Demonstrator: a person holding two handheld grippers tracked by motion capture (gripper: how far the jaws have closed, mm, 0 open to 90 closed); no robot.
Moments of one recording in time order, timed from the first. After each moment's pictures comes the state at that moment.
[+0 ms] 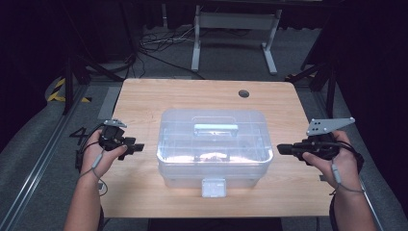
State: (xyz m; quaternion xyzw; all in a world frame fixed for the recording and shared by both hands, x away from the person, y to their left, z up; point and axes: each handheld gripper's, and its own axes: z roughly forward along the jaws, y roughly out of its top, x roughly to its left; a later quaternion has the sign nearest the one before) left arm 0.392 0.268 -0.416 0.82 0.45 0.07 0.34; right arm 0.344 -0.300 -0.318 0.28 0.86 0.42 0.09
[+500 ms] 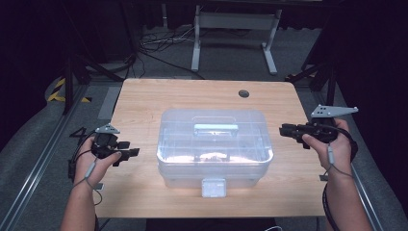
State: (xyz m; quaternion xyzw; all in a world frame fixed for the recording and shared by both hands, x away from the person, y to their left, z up) left arm 0.371 0.281 -0.415 0.81 0.46 0.08 0.35; right arm 0.389 -0.322 -0.333 0.35 0.81 0.45 0.13
